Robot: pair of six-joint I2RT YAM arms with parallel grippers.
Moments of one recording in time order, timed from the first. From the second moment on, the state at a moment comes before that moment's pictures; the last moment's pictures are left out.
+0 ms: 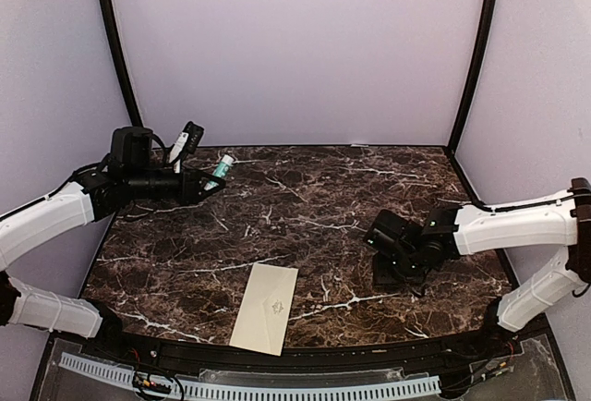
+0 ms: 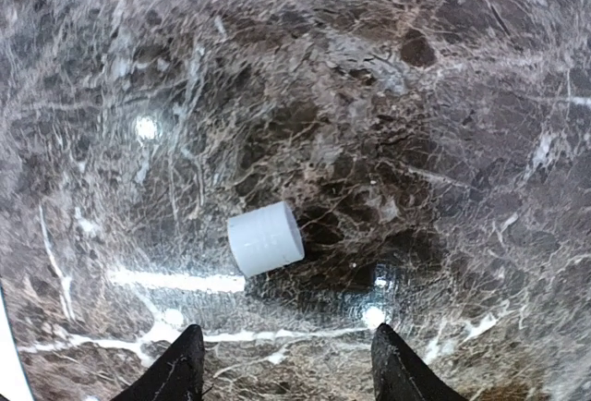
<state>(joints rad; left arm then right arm) -0.45 1.15 0.88 -0.21 0.51 -0.15 1.03 1.43 0.83 -0.75 0.28 1.00</state>
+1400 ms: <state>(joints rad) -0.52 1.15 0.88 -0.21 0.51 -0.15 0.92 1.45 0.72 -0.50 0.21 1.39</state>
